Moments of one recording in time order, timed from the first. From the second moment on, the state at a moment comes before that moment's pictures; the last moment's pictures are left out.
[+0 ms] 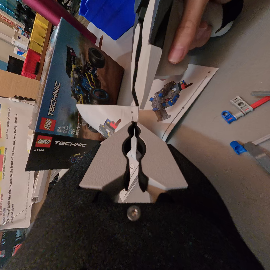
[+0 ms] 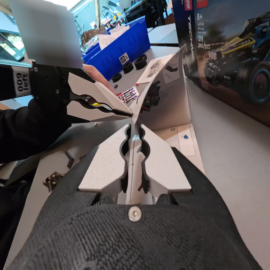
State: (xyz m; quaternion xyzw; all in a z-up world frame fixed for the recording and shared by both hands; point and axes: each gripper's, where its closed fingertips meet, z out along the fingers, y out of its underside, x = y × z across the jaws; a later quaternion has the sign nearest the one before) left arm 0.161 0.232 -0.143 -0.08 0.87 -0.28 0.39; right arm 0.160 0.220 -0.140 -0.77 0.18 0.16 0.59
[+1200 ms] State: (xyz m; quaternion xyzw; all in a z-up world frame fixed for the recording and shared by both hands) left arm 0.168 0.259 -0.132 -0.17 0.85 -0.32 0.38; right arm 0.147 0.233 -0.117 -0.75 0.08 0.07 0.65
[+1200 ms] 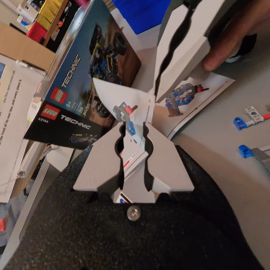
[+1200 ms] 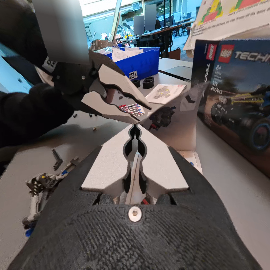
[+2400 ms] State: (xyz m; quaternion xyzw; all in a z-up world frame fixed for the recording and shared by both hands) left arm 0.136 0.312 -0.165 -0.41 0.80 -0.43 0.12; right arm 0.128 0.295 -0.147 -0.82 -0.13 -0.12 0.54
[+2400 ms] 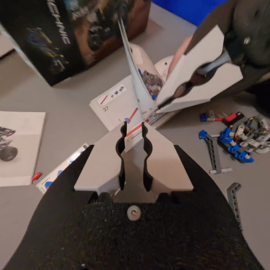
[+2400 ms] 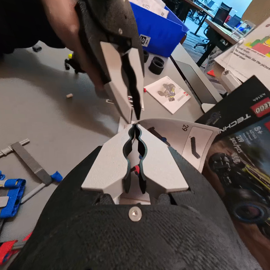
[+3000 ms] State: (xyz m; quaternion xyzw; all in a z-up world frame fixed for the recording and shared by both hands) left arm 0.142 0.304 -0.143 -0.44 0.70 -0.55 0.05; right arm 0.114 0.305 -0.150 -0.81 -0.16 -0.14 0.54
